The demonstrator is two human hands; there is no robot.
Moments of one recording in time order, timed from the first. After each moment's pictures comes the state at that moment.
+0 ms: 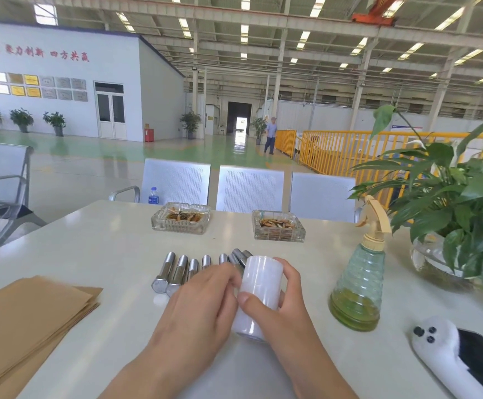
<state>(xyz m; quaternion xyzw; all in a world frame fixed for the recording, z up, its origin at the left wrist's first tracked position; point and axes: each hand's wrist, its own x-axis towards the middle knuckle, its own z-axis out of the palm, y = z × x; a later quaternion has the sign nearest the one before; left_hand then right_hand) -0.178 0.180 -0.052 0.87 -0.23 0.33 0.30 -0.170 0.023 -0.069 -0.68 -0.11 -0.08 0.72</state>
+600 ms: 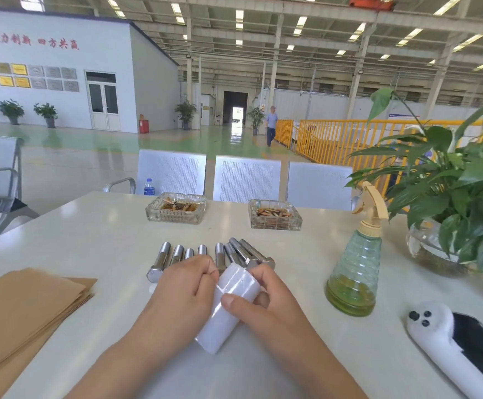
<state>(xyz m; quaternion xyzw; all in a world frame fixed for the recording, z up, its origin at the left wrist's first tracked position) -0.174 0.194 -0.048 0.86 -0.14 0.25 0.41 -0.181 0.019 -0.063 -0.75 -0.14 0.02 0.64</state>
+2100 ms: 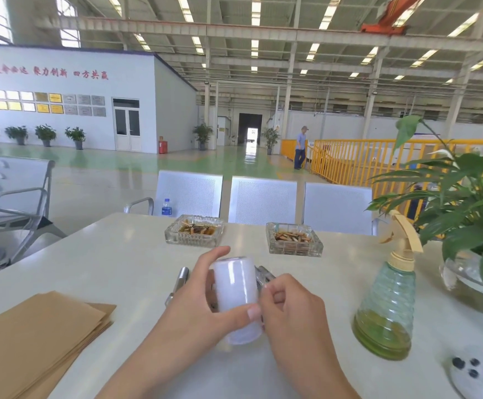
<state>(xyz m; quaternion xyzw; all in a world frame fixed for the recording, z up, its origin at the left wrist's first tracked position) -0.164 0.206 -0.038 0.78 -0.14 0.11 0.60 -0.160 0.038 -0.036 -0.86 -0.07 -0.21 0.46</state>
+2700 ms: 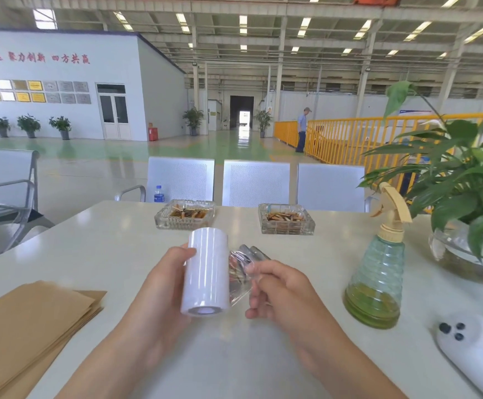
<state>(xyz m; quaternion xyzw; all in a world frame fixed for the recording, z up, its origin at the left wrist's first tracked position) -0.170 0.206 -0.029 0.57 -0.03 0.00 0.82 -0.154 0.024 -0.039 -0.67 -0.05 0.01 0.74</state>
